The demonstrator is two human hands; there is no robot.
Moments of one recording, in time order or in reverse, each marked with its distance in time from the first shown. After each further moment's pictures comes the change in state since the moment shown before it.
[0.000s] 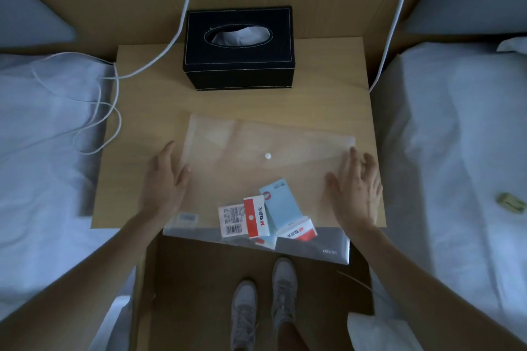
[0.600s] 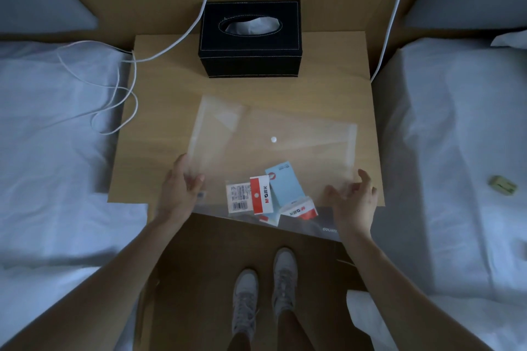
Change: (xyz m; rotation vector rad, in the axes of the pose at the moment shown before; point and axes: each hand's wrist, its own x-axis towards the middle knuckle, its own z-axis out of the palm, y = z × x) left_hand -0.049 -0.025 0.010 -0.177 -0.076 0.002; right_hand -0.055 0.005 0.006 0.490 -0.017 0.366
